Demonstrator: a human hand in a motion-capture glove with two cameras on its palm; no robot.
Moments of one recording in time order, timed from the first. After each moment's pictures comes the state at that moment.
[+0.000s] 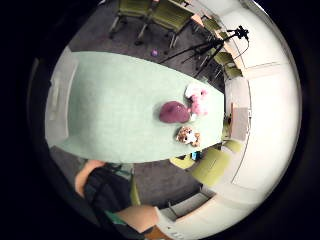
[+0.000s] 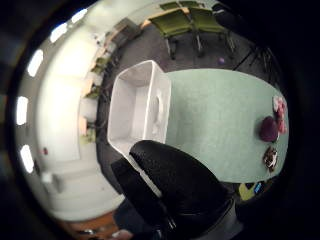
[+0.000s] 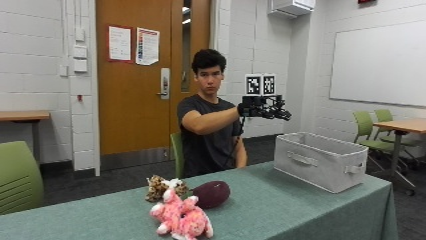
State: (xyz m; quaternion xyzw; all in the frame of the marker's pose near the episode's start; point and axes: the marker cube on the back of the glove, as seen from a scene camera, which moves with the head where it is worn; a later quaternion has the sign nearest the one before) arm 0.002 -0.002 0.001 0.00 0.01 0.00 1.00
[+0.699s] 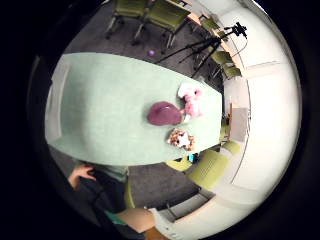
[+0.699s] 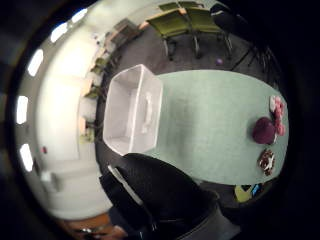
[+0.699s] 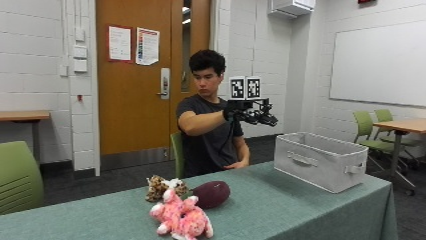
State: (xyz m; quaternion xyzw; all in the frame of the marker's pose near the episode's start) arm 0.079 -0.002 0.006 0.01 0.01 0.01 1.00
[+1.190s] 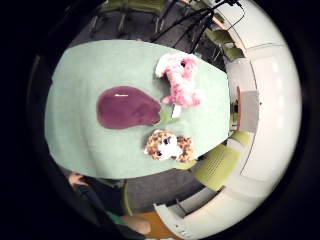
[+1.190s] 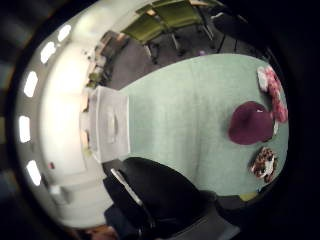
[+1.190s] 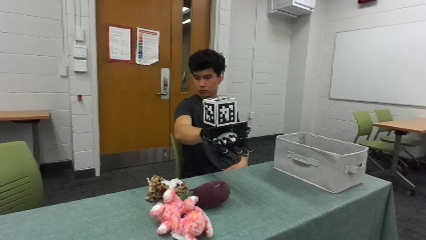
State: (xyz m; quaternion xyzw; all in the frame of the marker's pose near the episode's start) arm 0.205 0.007 0.082 -0.01 -0.01 0.08 1.00
